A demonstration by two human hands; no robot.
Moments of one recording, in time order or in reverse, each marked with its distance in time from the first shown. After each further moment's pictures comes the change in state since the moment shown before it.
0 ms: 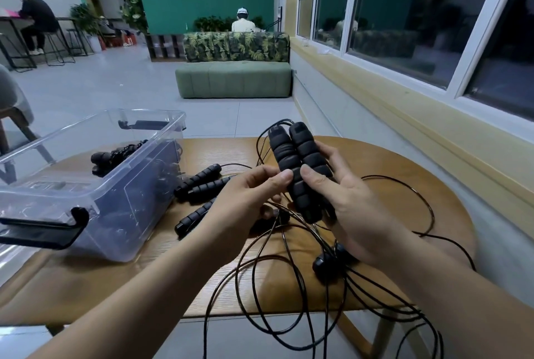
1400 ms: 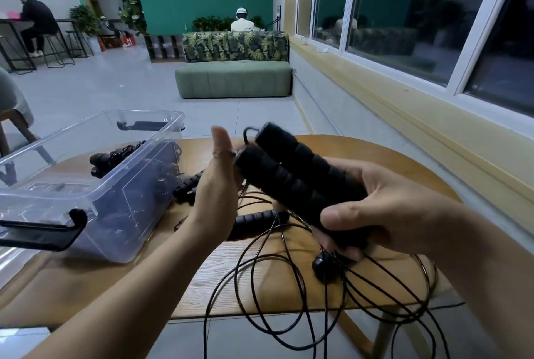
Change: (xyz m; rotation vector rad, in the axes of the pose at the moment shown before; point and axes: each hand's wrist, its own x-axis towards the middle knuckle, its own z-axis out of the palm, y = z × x) left_hand -0.017 0.038 0.011 0.273 0.240 0.371; right_hand -0.021 -0.060 -0.017 -0.114 -0.613 0.166
